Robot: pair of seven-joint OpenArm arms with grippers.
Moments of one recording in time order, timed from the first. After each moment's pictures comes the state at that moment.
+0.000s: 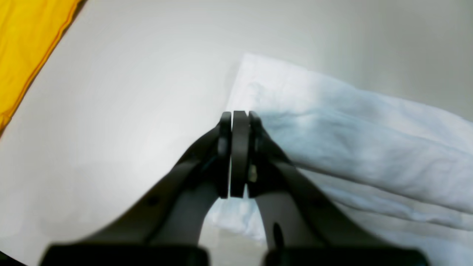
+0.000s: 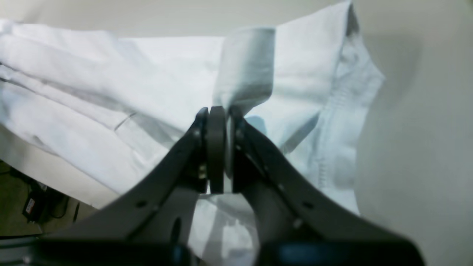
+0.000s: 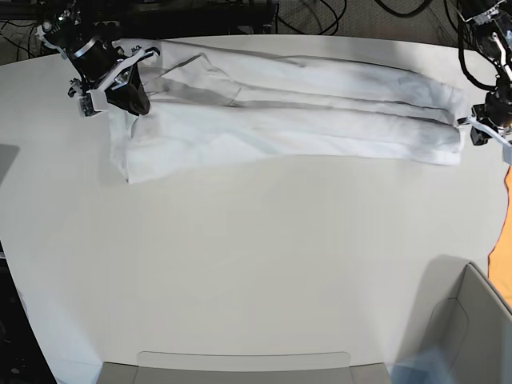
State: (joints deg) left arm 14.6 -25.3 -42.1 91.4 -34.7 -24.7 59.3; right arm -40.1 23.4 12.4 120.0 35.1 18.9 -29.7
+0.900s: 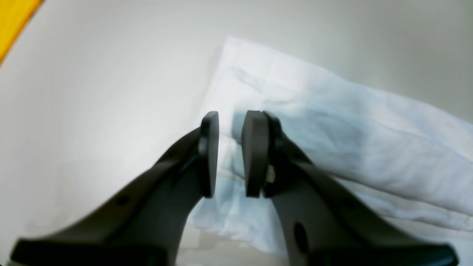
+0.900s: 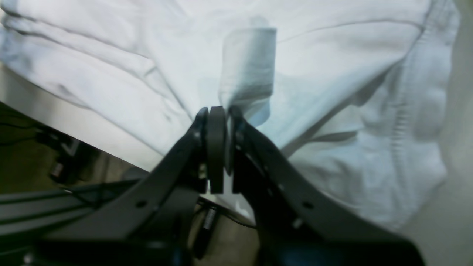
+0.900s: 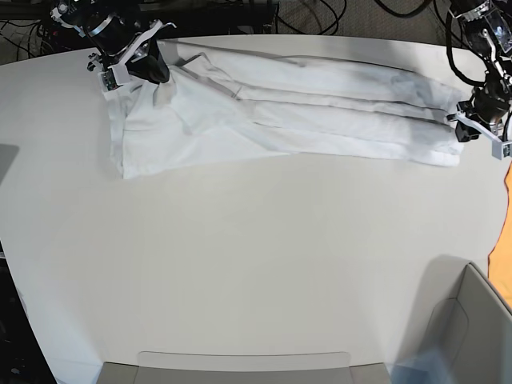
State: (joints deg) left arm 14.6 -22.3 -41.7 91.6 -34.7 -24.7 58.9; right arm -45.8 22.7 7.2 120.0 31.7 18.5 -29.5
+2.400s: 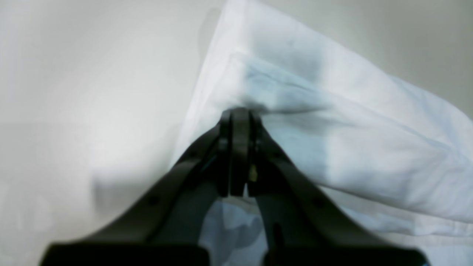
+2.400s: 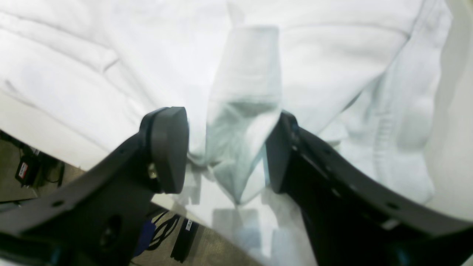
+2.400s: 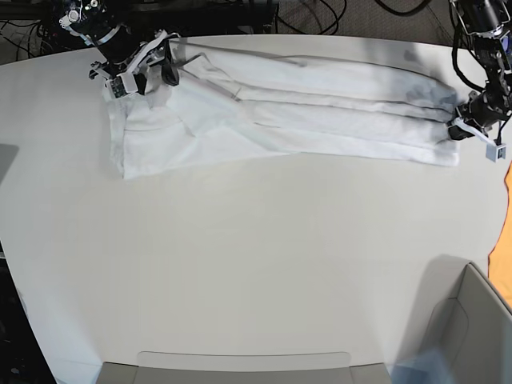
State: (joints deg) left arm 10.5 -30.6 -31.8 71.2 -43.6 -24.8 53.7; right arm -41.2 20.2 5.6 115.9 25.0 18.5 -29.5
